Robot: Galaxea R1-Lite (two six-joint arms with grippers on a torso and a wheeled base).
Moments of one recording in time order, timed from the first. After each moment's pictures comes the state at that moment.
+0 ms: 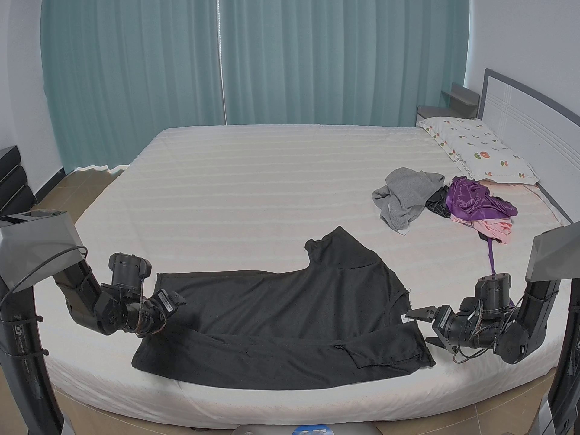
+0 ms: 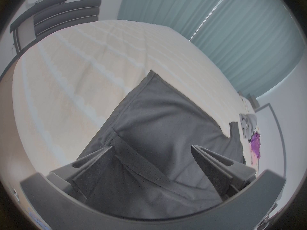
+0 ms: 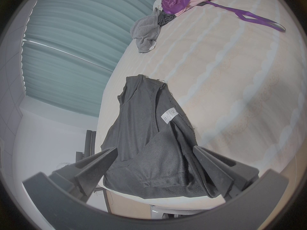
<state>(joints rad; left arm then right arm) -0.08 2.21 -0.69 -0.64 0.00 -0.76 0.15 2.23 -0.33 -1.20 0.35 0.86</state>
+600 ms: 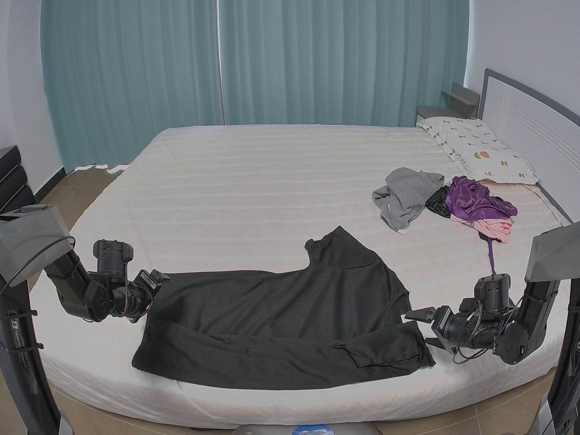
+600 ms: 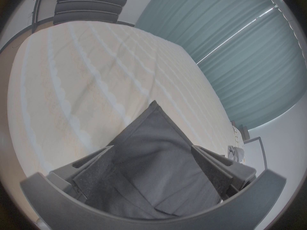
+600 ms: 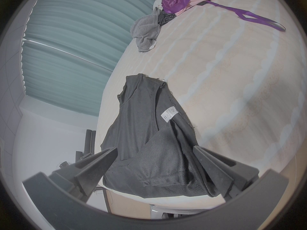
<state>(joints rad) 0.01 2.22 -0.77 -0.68 -0.05 -0.92 0.15 2.23 -0.33 -1.20 0.35 0.86</state>
